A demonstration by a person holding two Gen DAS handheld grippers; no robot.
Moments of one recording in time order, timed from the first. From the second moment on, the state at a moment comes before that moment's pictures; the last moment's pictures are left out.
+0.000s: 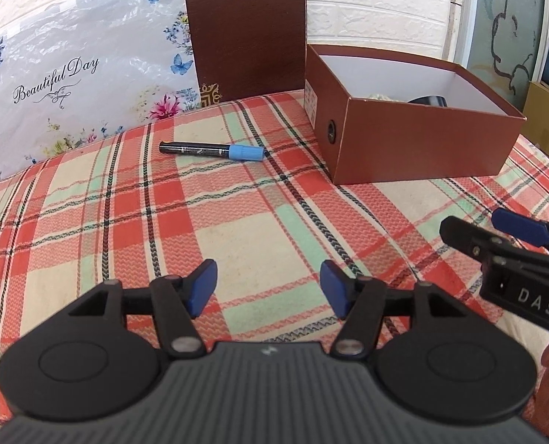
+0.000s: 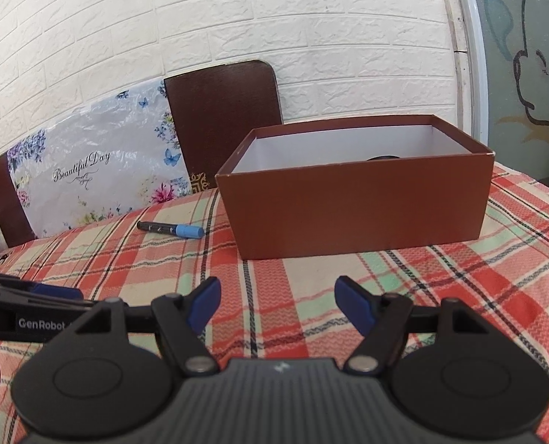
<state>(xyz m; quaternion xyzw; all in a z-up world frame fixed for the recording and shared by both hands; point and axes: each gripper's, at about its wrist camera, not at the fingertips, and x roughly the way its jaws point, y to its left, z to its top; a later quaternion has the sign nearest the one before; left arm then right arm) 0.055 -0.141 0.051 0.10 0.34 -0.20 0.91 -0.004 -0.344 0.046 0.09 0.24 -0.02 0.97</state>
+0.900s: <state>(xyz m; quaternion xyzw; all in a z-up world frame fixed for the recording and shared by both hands) 0.101 -0.087 0.025 0.07 0.36 -0.15 0.92 0.031 -0.288 0.033 0.02 0.28 0.04 0.96</state>
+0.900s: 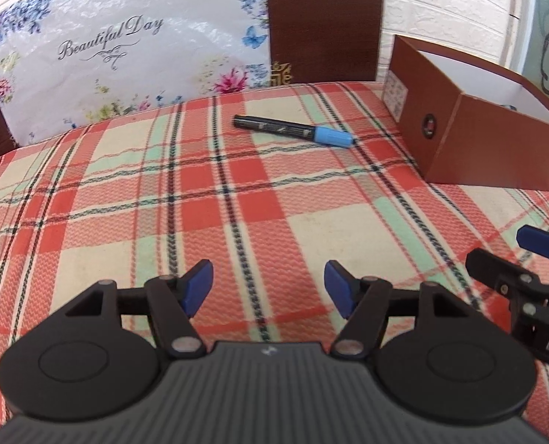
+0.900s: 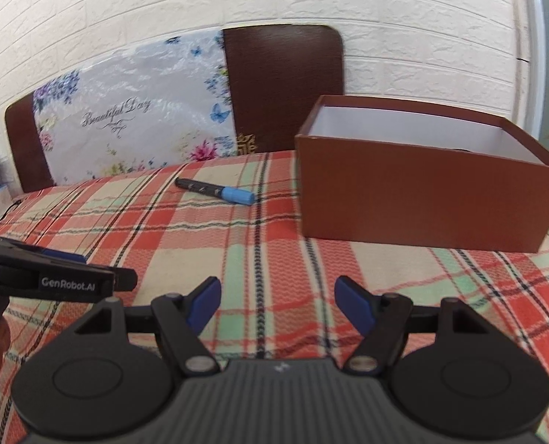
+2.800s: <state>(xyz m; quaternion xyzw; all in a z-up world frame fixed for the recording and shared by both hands) 0.119 -0.145 0.026 -0.09 0.48 -0.23 0.84 0.044 -0.326 -0.002 0.22 0.34 0.20 0.89</state>
